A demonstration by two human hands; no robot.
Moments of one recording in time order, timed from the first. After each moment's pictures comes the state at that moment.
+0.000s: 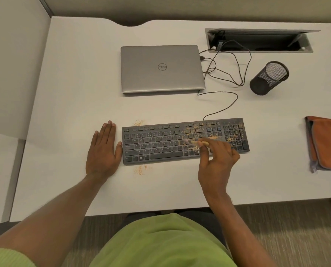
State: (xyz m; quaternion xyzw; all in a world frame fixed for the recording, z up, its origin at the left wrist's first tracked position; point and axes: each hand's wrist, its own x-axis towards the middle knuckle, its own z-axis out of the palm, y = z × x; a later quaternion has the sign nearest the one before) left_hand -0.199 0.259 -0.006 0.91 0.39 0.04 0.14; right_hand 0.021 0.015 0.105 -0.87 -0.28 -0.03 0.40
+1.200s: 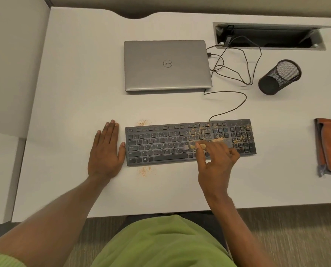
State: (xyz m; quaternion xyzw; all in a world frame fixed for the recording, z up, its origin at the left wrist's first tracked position) left_hand -0.198 0.260 -0.004 0.91 0.39 0.04 0.14; right_hand 0.020 0.027 0.098 -0.88 -0.33 -0.02 0.34
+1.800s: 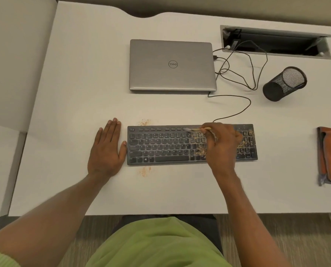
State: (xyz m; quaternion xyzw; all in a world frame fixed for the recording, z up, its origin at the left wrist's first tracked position) left_hand -0.198 0.260 -0.003 0.91 0.39 0.03 0.14; right_hand 0.074 0.062 0.099 -0.86 -0.34 0.04 0.38
